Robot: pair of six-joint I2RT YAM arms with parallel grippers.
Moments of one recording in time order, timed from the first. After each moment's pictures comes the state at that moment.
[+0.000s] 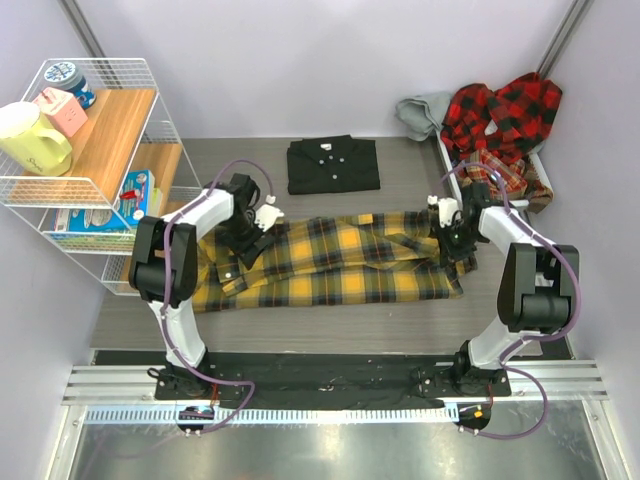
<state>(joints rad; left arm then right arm) -0.24 1.91 1.33 -0.91 0.13 0.59 -0.08 1.63 1.03 -0.74 -0.24 -0.44</state>
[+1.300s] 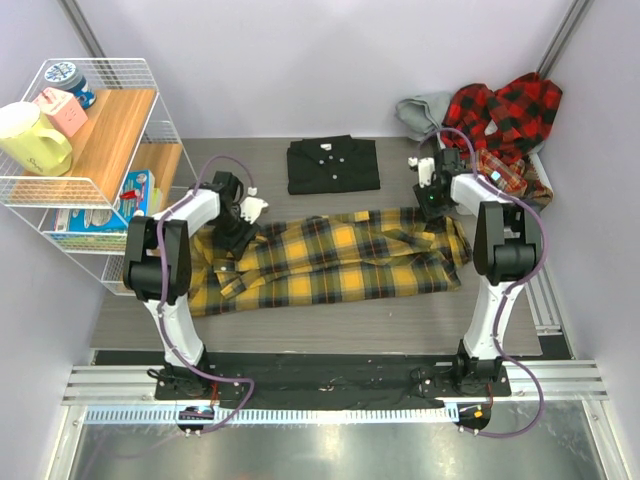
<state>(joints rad) -0.14 1.92 1.31 -0.80 0.13 0.55 0.04 2.03 1.45 -0.52 -0.09 -0.34</state>
